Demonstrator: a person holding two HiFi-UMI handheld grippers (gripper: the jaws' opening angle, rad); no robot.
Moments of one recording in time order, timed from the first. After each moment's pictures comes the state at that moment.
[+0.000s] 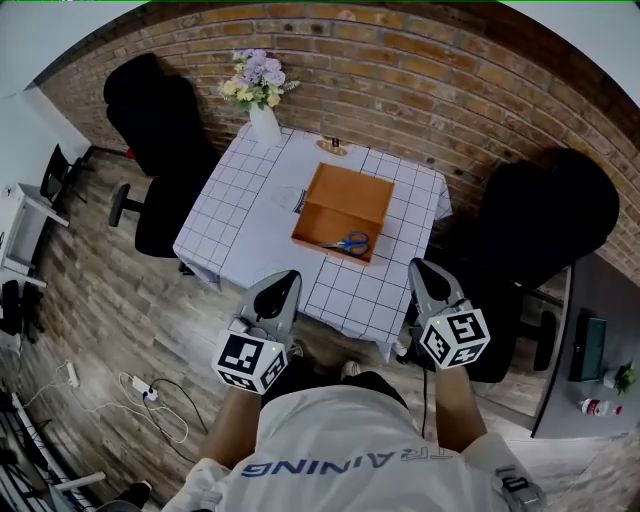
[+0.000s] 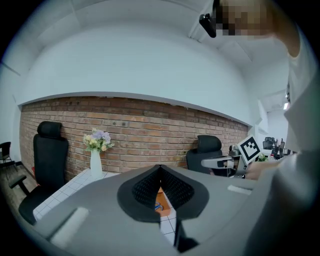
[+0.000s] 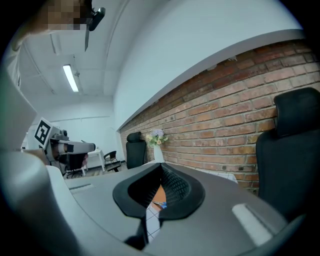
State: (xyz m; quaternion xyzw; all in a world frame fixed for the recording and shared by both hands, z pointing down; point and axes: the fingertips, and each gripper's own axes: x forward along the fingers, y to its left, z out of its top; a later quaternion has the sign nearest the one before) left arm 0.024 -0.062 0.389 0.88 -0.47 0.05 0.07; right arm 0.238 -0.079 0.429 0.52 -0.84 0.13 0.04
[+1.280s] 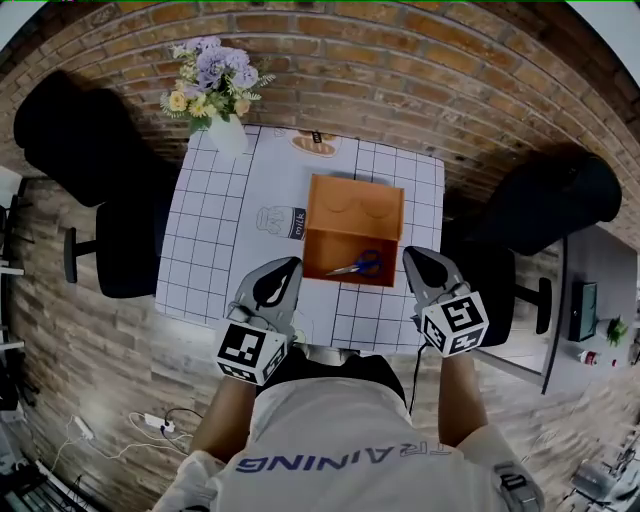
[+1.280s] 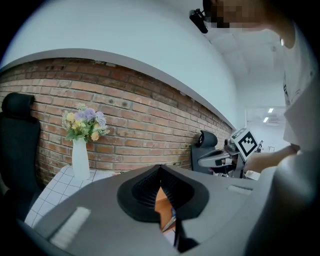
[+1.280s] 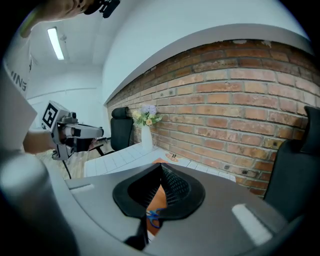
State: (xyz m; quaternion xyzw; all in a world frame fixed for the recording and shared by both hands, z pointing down) left arm -0.024 -0.255 0.448 0.93 -0.34 0.08 0.13; right arm 0.168 -0.221 0.478 0.57 -0.79 0.15 0.19
